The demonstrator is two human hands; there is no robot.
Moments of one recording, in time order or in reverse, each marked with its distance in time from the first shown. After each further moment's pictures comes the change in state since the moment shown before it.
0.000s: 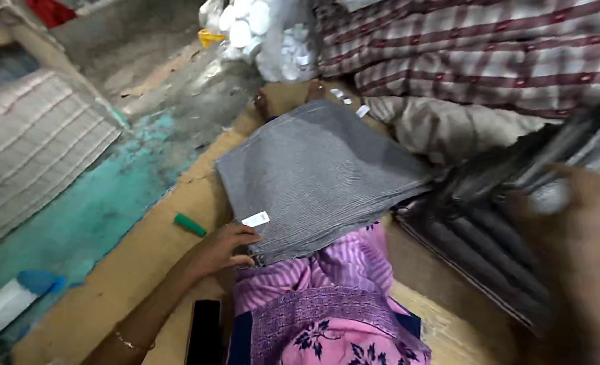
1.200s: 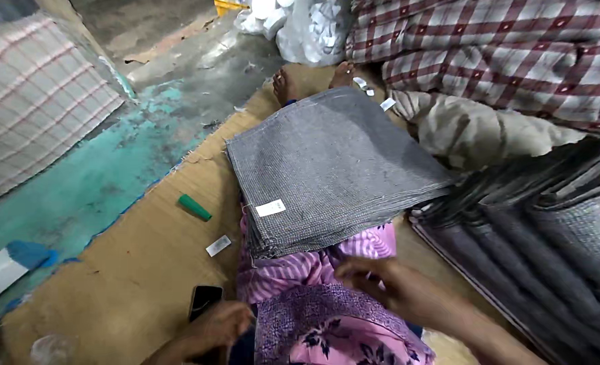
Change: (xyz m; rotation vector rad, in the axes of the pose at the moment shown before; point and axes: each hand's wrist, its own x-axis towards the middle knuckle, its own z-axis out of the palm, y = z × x) left_hand -0.127 0.048 0.084 -0.928 -0.152 -0.466; right_hand -0.093 -0.138 0.060 0.435 -0.985 -0.607
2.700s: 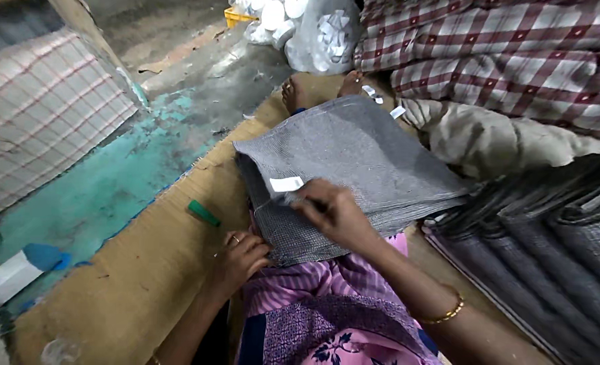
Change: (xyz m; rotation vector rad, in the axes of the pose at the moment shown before) left_hand 0.090 0.026 -0.046 0.955 0.800 0.736; right_hand 0.144 -0.013 0.002 -0.065 0.474 -0.389
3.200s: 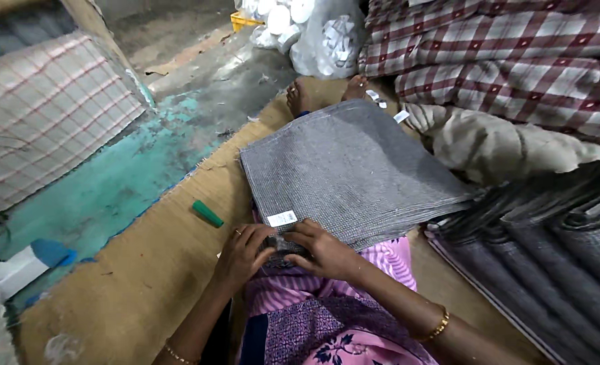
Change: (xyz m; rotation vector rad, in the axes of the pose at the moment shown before) left_hand 0.010 0.004 0.003 -0.050 0.026 -0.132; right_hand -0.051 0.022 0.043 -0.156 -0.257 -0.170
